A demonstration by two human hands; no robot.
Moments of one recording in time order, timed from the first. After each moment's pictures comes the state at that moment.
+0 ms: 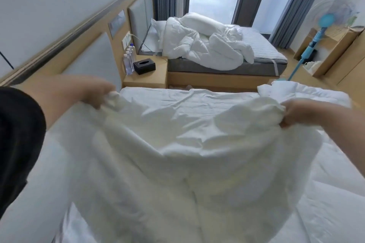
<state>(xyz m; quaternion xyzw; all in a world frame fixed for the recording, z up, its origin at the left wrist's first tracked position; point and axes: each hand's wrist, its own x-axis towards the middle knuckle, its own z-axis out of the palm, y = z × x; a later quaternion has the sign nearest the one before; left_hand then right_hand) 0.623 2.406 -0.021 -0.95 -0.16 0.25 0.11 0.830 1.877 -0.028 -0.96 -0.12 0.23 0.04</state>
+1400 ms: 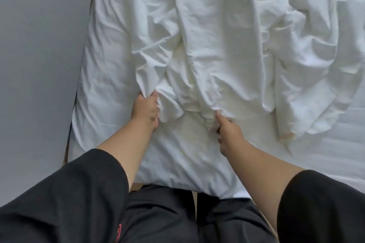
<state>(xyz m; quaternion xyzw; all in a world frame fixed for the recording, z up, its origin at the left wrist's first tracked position) 0.411 2.319 -0.555 -0.36 -0.63 -0.07 -0.69 0.487 2.104 -0.565 -0.71 0.36 0.40 0.45</state>
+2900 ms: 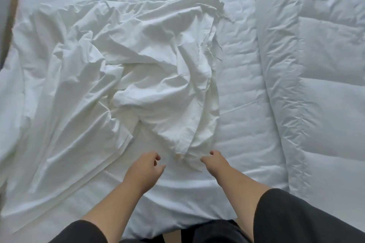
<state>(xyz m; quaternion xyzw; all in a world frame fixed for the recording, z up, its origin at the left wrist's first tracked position) 0.536 2.013 -0.461 -0.87 -0.22 0.33 -0.30 0.621 1.781 -0.491 -0.75 0.27 0.50 0.33</state>
